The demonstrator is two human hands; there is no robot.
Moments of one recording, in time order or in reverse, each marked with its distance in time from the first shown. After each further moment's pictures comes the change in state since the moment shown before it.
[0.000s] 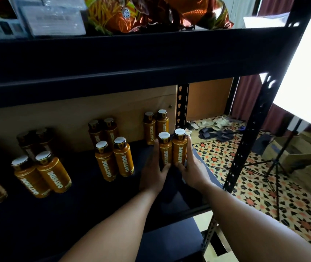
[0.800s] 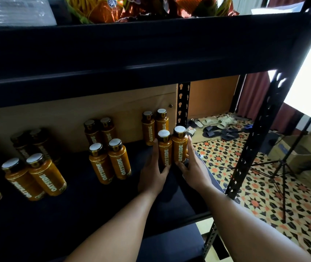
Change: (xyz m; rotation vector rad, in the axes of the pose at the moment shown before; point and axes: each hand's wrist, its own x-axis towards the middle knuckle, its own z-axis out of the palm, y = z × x) left_hand 0.011 -0.001 0.011 0.052 -0.010 -0.077; right_hand 0.017 0.017 0.005 0.115 0.014 0.038
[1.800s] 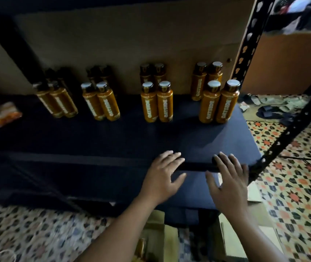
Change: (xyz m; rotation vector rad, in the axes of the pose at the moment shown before) left_hand -0.198 -0.010 -0.051 0.238 -0.048 0.007; right_hand -0.178 0.020 0.028 -0.192 0.177 -0.274
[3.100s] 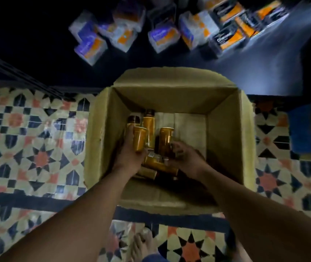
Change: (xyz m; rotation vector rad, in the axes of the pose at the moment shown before) left_hand -0.448 -0.528 0.450 -0.322 -0.386 -1.045; right_hand -0.522 0.083 0.593 0.526 -1.305 0.817
